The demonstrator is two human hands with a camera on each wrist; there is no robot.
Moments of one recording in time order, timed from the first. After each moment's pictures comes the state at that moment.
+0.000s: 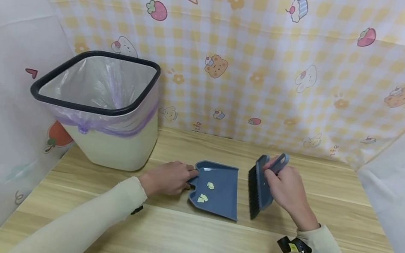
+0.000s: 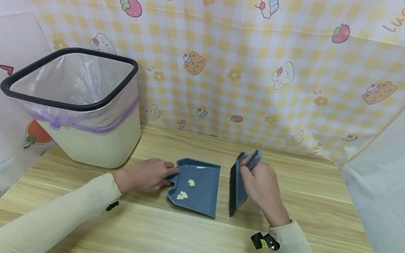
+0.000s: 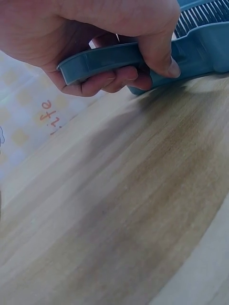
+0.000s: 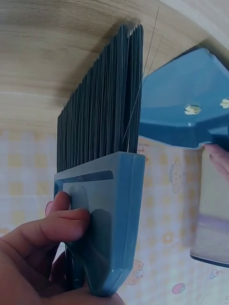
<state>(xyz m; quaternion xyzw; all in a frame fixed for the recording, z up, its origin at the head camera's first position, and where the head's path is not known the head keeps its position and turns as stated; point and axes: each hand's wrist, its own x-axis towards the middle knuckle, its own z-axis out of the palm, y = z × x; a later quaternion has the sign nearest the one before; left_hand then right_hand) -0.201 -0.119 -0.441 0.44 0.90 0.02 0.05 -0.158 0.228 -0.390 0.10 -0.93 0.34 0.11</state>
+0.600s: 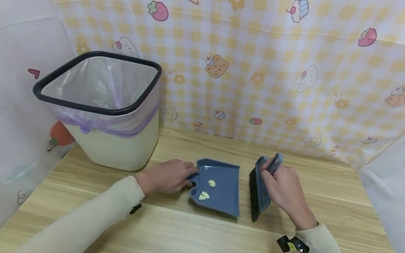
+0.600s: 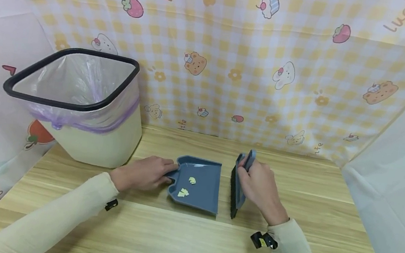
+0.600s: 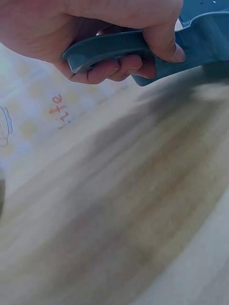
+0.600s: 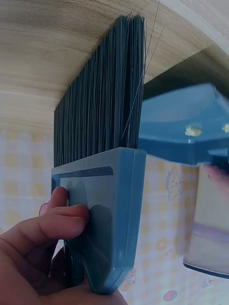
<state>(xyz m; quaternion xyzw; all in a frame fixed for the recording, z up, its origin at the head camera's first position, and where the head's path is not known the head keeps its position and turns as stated) -0.204 -0.129 -0.440 0.46 0.88 0.07 0.02 -0.161 0.224 -0.393 0.12 -0.94 0.30 0.11</state>
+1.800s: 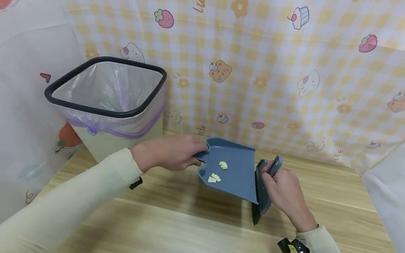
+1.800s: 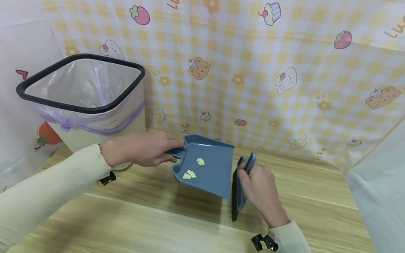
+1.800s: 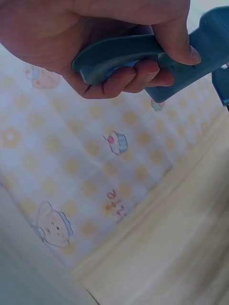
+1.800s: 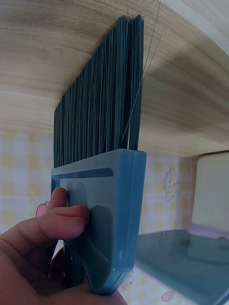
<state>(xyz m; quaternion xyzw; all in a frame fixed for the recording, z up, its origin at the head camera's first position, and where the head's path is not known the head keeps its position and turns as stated) -0.210 -0.122 -0.322 0.49 0.87 0.06 0.02 -0.161 0.221 -0.392 0.13 -0.94 0.31 0.09</state>
